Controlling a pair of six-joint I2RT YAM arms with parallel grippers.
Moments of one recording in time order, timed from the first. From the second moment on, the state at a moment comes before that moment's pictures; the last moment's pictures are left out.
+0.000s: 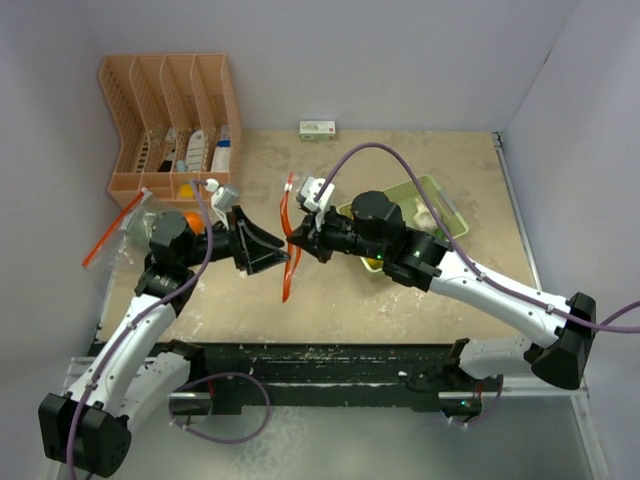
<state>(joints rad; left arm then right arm) -0.27 0.83 0.64 0.18 0.99 -0.63 0.98 1.28 1.20 -0.16 -0.18 -0.03</state>
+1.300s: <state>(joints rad) -0.27 0.79 0.80 -0.26 0.57 -0.42 0.97 1.33 1.28 -0.32 0.33 0.06</state>
